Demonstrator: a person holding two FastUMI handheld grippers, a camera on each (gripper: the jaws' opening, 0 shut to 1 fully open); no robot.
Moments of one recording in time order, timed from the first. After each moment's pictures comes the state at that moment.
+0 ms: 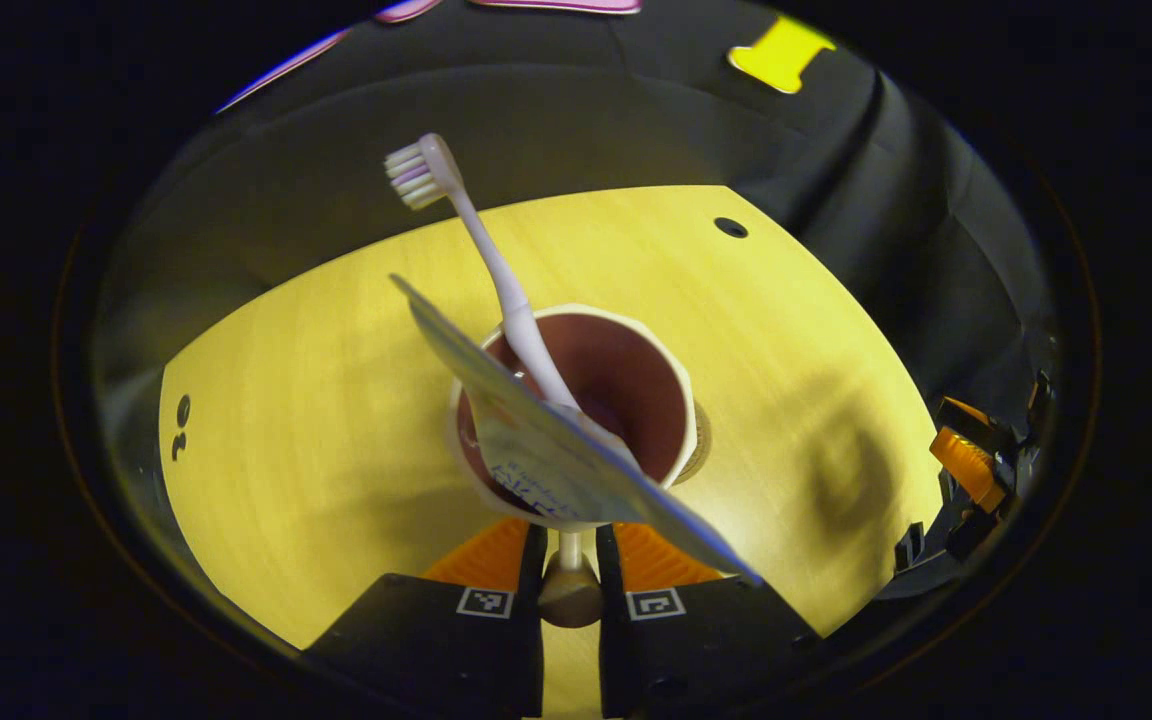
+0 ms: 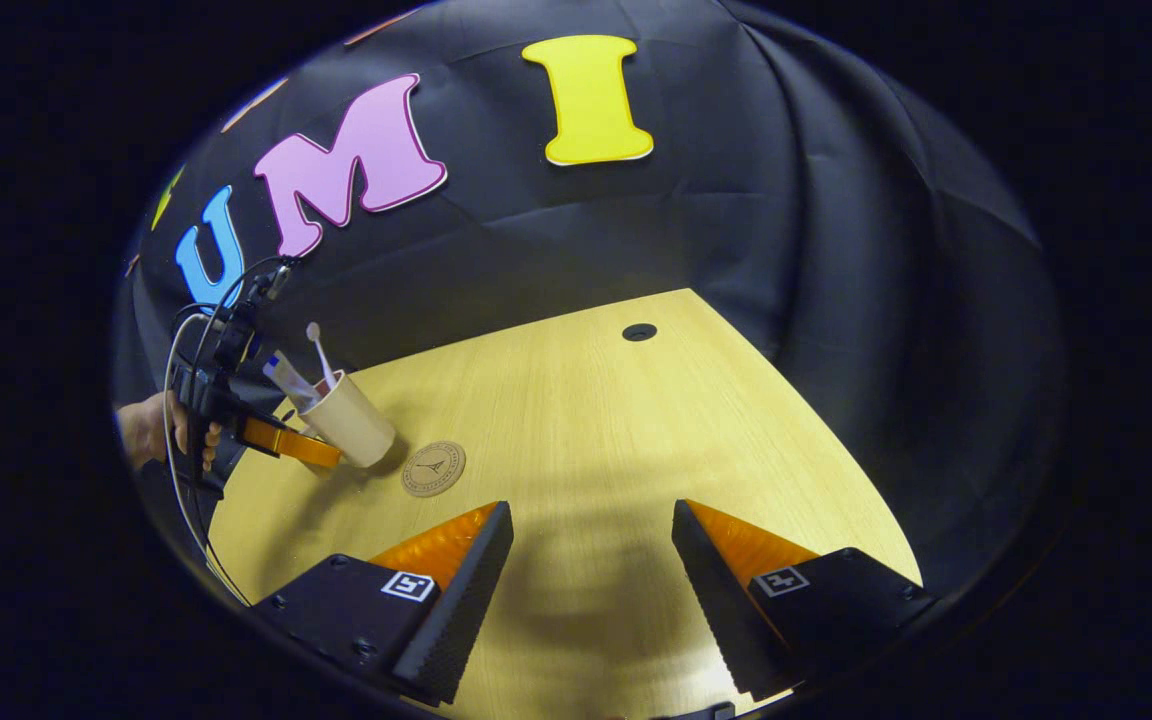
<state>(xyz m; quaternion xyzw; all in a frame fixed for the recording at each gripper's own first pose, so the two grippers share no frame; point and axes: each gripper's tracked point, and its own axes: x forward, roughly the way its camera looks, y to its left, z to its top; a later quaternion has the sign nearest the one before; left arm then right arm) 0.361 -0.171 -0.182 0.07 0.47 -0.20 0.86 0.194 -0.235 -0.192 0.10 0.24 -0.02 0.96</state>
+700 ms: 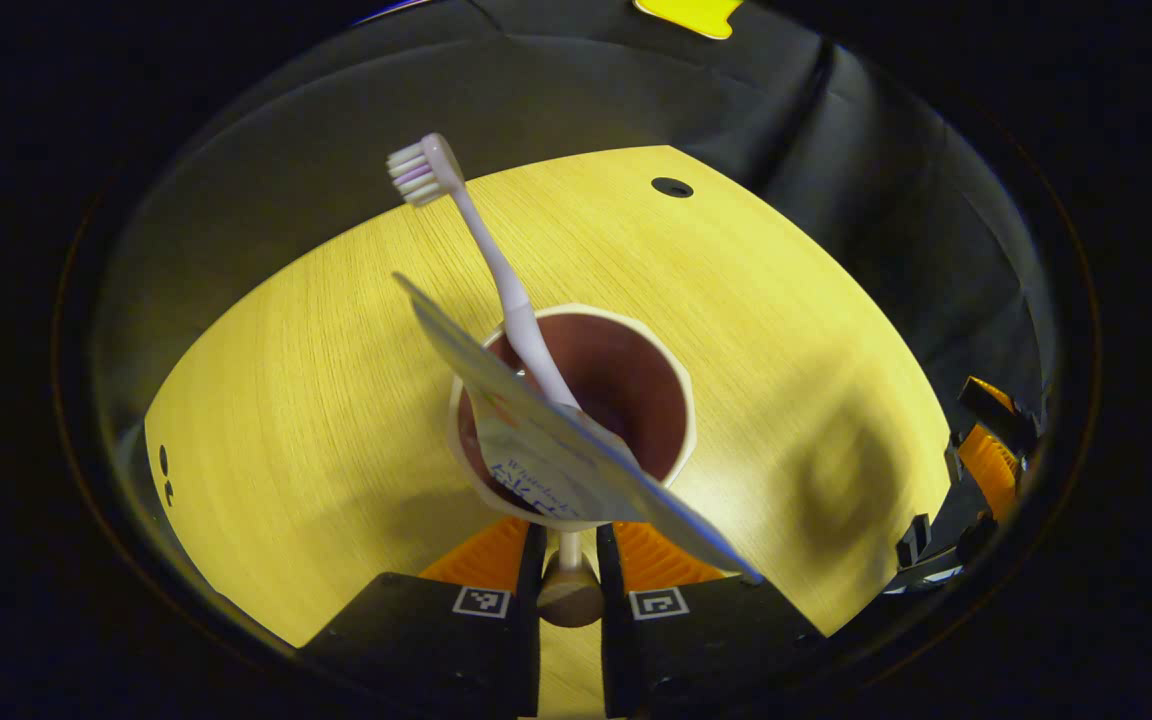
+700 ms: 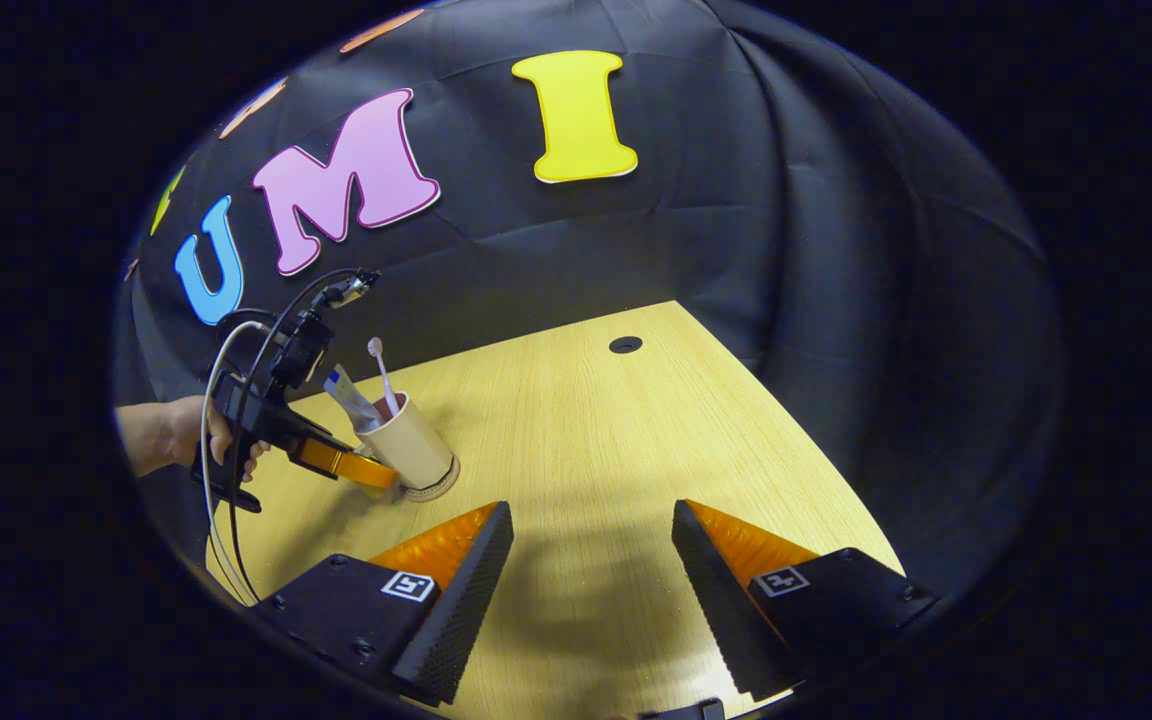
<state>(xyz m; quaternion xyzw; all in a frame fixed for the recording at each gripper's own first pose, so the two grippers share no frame) 0.365 -0.229 -0.206 0.12 0.49 -0.22 0.83 0.183 -0.240 -0.181 0.10 0.23 -0.03 0.97</state>
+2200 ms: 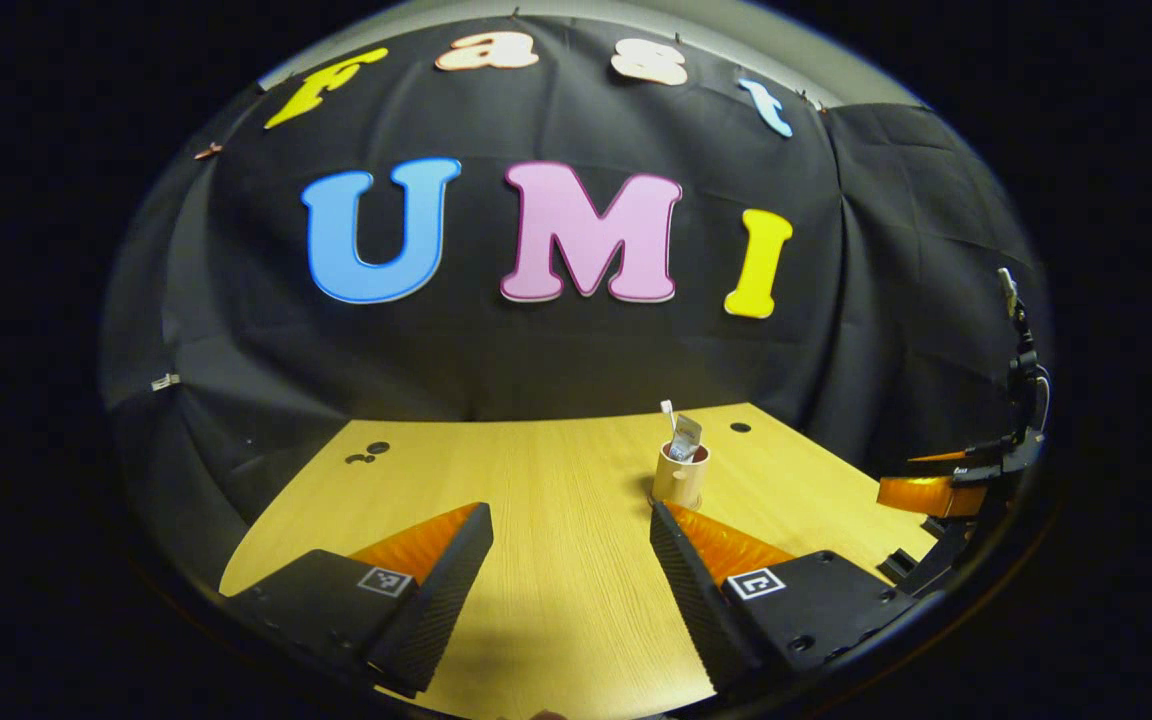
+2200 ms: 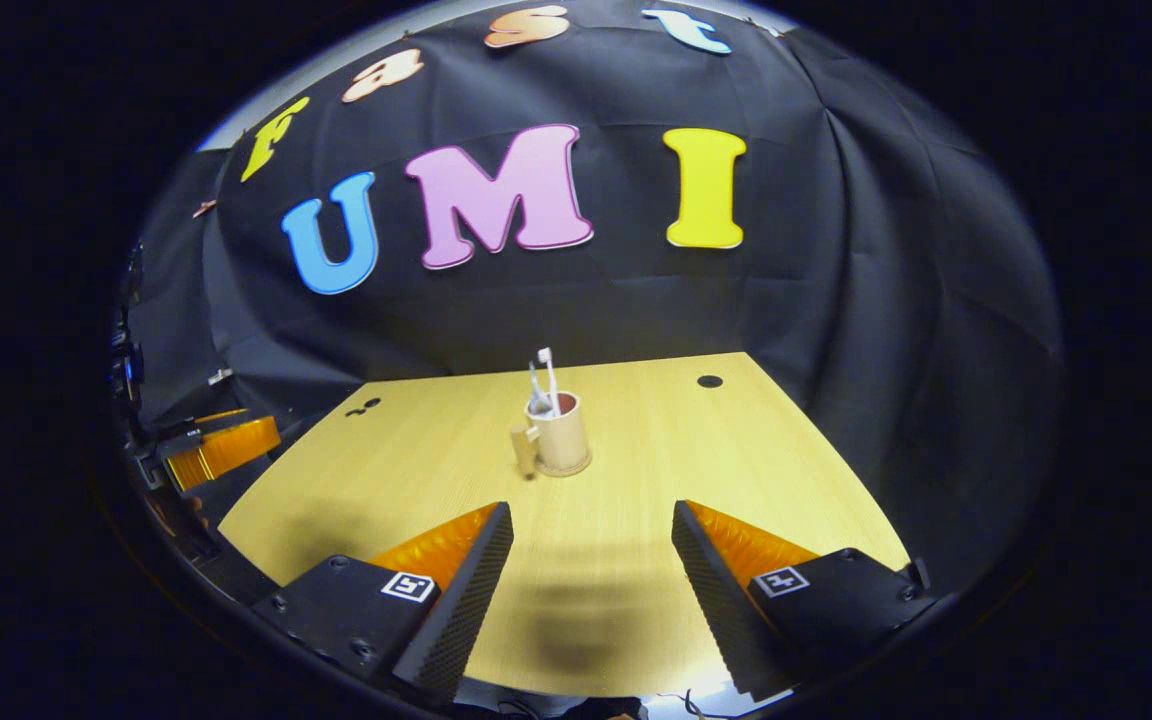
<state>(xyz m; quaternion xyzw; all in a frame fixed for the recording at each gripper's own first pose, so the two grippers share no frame) 0.074 -0.037 -0.023 -0.02 0.06 -0.05 1.00 0.045 -0.085 -0.108 0.03 0.17 0.04 0.98</state>
